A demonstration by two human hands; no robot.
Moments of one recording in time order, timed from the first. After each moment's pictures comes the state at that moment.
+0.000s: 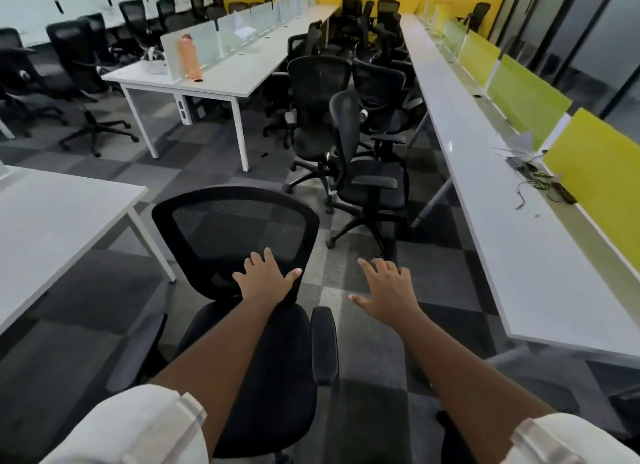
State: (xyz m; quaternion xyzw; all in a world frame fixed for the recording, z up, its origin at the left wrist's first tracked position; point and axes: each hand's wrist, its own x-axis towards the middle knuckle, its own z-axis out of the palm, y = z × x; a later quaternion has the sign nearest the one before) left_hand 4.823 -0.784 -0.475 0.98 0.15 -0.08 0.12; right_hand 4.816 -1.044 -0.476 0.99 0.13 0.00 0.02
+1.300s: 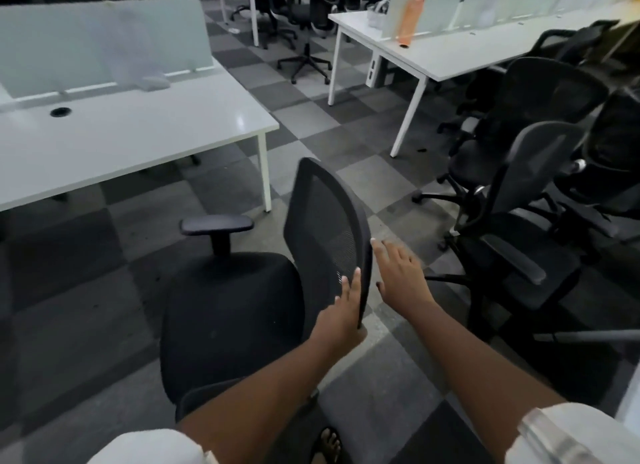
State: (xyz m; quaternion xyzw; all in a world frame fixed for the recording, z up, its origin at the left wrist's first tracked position) left_hand 4.944 -0.945 -0.546 0.90 0.26 -0.06 0.34; right_hand 5.107 -1.008 -0.520 0.87 0.49 0.00 0.05
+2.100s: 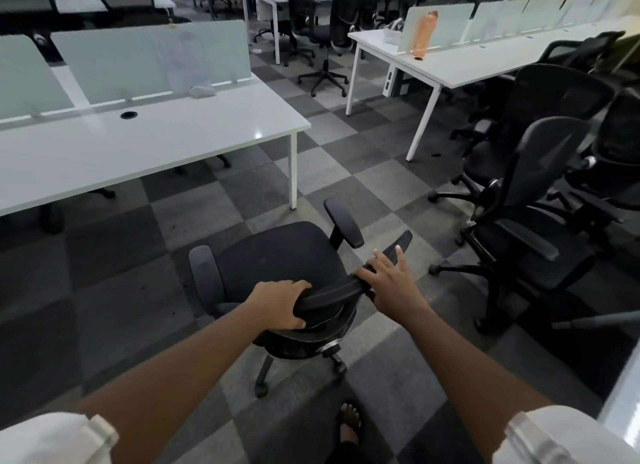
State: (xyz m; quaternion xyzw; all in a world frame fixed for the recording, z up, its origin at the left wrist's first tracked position) left_hand 4.701 -0.875 -0.518 0.95 0.22 -0.17 0.13; right_hand 4.925 -1.047 -0.525 0.80 0.60 0.03 0.07
